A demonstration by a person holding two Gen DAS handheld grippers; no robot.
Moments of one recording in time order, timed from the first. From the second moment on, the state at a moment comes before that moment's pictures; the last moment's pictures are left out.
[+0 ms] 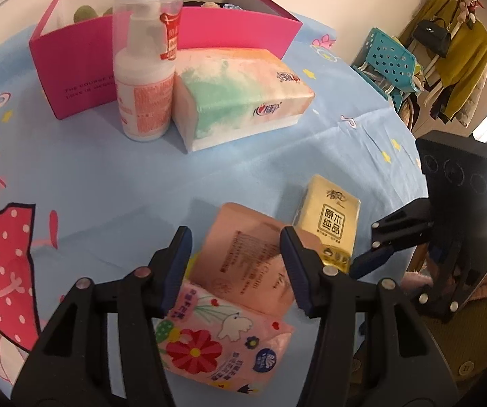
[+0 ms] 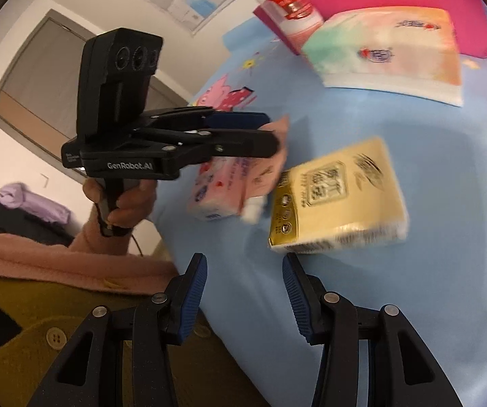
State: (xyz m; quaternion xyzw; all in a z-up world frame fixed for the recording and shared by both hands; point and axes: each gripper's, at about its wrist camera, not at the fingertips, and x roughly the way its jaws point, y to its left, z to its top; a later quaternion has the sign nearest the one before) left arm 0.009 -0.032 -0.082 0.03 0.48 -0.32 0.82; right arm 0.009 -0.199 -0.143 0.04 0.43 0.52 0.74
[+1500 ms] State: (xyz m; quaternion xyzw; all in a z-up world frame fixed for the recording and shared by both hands) left arm 0.018 -0.005 0.041 -0.02 0.35 -0.29 0.89; right arm 0.043 -0.179 -0.004 0.01 0.21 0.47 0.86
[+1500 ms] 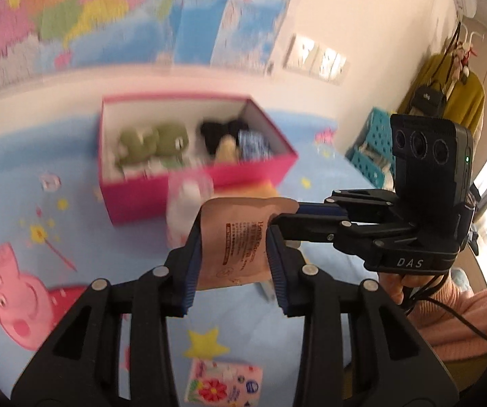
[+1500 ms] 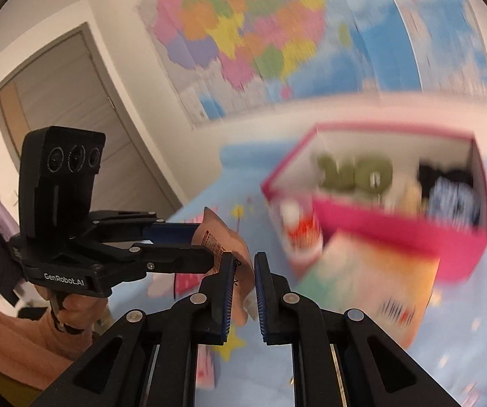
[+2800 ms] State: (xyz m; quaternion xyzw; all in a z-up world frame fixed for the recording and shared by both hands) left arm 0.161 0.021 0.012 -0.05 0.40 -0.13 0.91; right arm 0.194 -0.132 0.015 0.00 0.26 0.38 0.89
